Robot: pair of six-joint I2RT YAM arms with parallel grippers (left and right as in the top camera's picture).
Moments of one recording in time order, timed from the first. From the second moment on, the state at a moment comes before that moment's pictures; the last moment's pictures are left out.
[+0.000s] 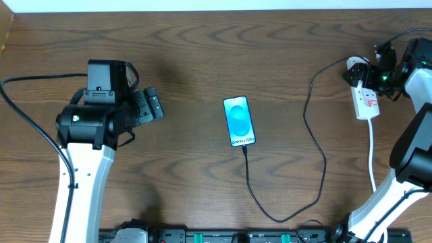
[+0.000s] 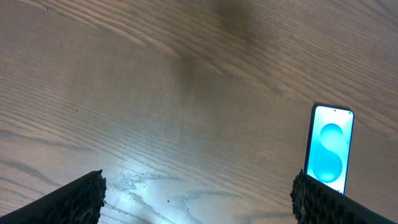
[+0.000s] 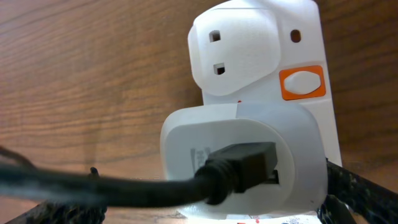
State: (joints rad) left arm -0.06 1.26 1.33 -1.14 -0.04 -0.38; right arm -0.38 2.11 1.52 -0.62 -0.48 -0.15
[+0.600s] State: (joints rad) left arm -0.06 1.26 1.33 -1.14 -0.04 -0.38; right arm -0.37 2.06 1.49 -0.78 -0.50 -0.22
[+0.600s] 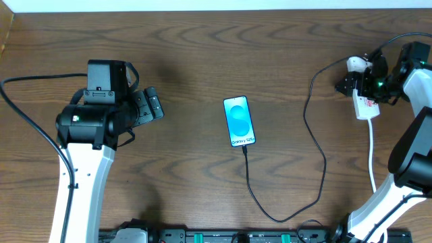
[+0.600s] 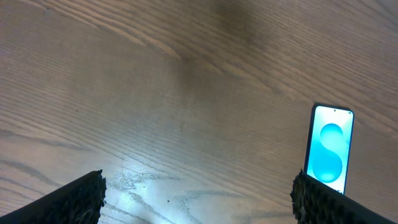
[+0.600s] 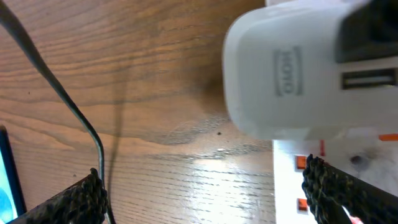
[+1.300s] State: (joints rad) left arm -0.06 1.26 1.33 -1.14 -0.04 -0.38; right arm -0.39 2.05 1.49 -0.69 -0.38 -0.17
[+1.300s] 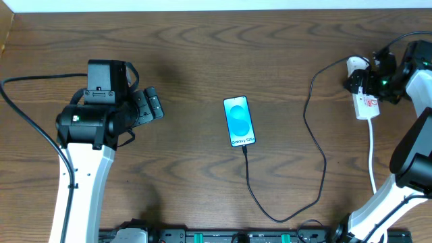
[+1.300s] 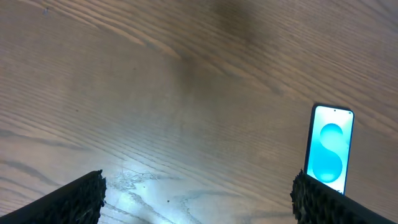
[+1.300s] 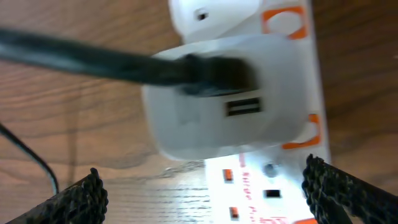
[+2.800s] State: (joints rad) left arm -0.06 1.26 1.33 -1.14 -0.04 -0.38; right arm -0.38 2.07 1.48 -0.62 -0.40 -0.21
